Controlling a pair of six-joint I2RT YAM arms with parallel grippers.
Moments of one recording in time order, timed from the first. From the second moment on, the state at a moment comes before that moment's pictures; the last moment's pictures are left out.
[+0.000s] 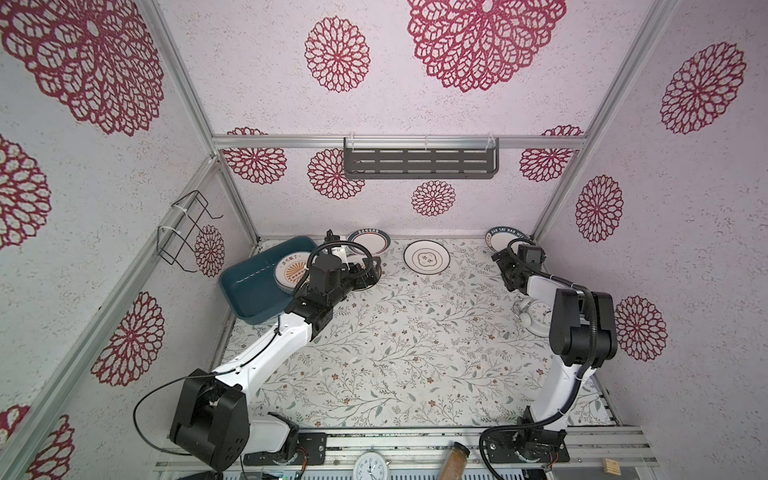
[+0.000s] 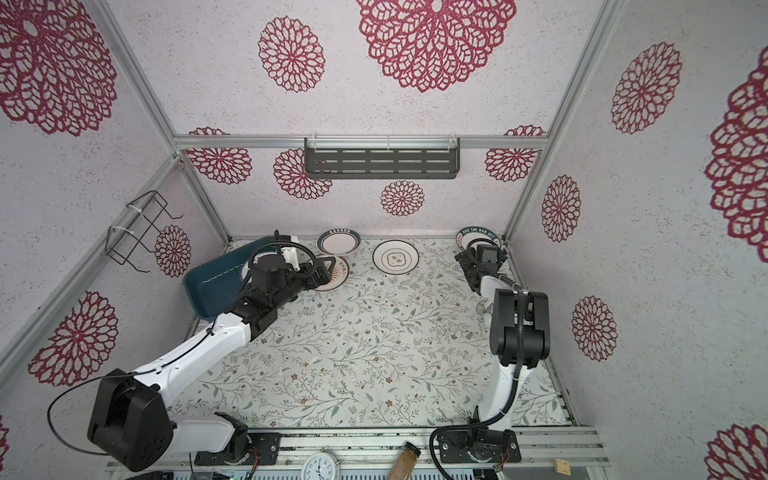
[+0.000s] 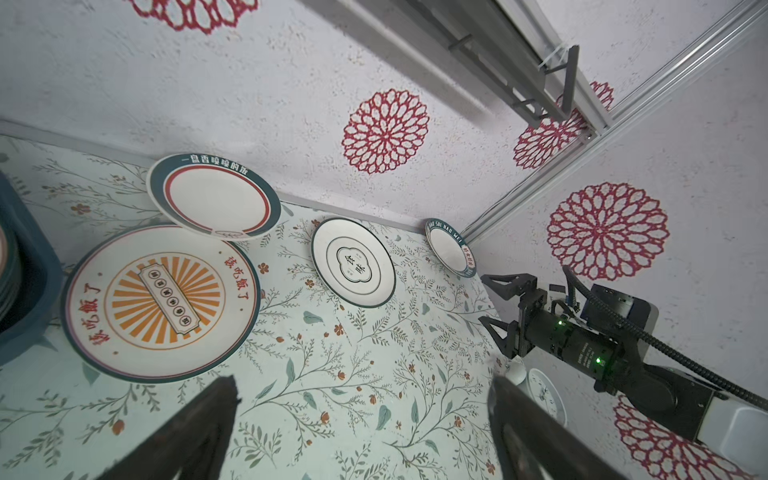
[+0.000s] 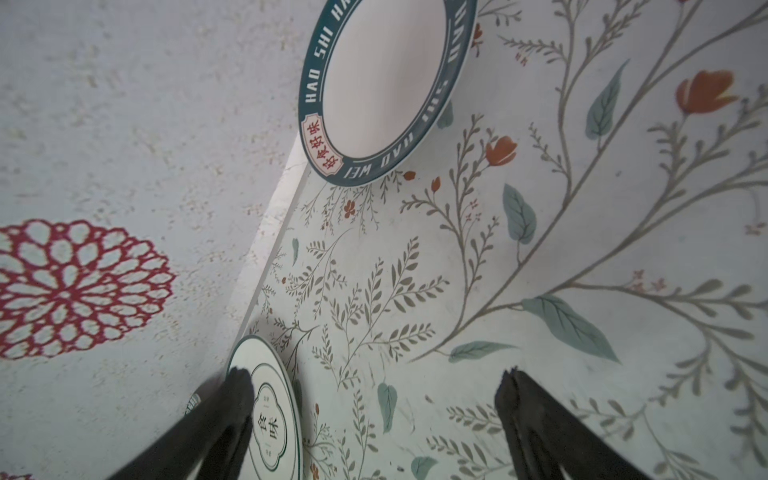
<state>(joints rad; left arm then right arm) -0.46 1.40 0.99 0.11 0.03 -0.59 -0.09 1.98 1.29 0.05 -0.06 1.02</state>
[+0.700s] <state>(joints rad) -0.59 1.86 1.47 0.00 0.24 -0.49 -0.14 2.30 1.55 0.25 0.00 1.17</state>
